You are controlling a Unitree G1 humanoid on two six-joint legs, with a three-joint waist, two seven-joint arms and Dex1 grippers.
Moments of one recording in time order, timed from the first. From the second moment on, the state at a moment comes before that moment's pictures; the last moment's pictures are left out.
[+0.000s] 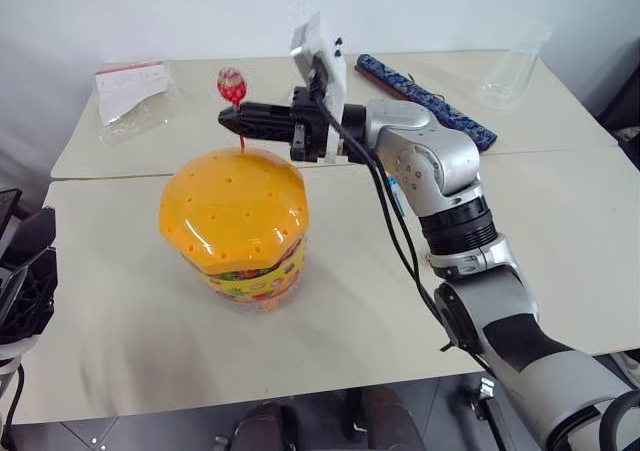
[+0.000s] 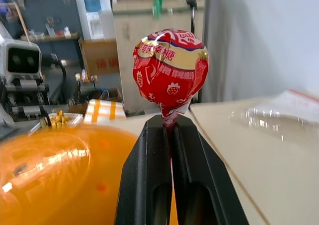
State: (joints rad) left arm 0.10 0.56 0.85 -0.18 -1.30 0.47 -1.08; right arm -1.24 -0.13 0.08 0.32 0.50 0.53 0.99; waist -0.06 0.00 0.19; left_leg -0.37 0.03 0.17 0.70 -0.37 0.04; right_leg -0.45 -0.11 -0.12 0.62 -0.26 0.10
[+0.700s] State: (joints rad) left arm 0.00 0.80 0.69 -0.29 -1.27 0.60 -1.19; right arm -0.68 -1.03 -0.04 0.11 0.33 0.68 1.06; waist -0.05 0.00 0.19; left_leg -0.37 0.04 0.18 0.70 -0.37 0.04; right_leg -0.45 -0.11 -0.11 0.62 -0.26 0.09
